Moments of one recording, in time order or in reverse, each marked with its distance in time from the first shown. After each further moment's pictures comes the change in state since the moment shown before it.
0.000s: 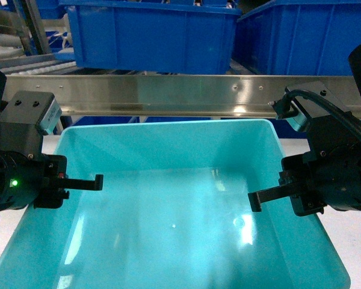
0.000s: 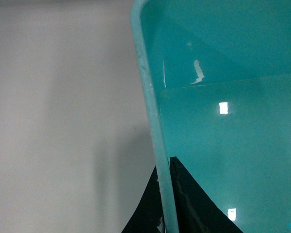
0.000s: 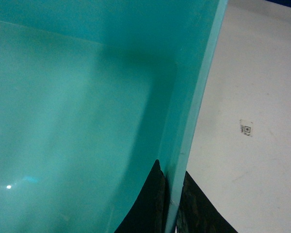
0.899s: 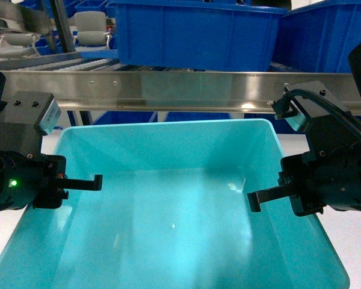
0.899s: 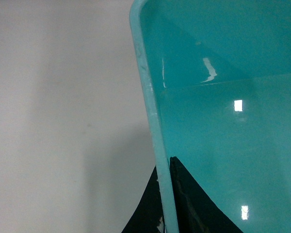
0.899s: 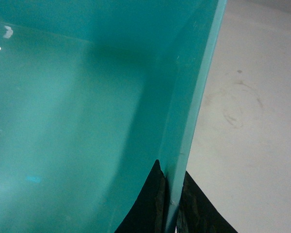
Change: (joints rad) left arm 0.001 0.000 0.000 -0.002 0.000 0.000; right arm 0.001 0.000 0.000 0.002 0.000 0.000
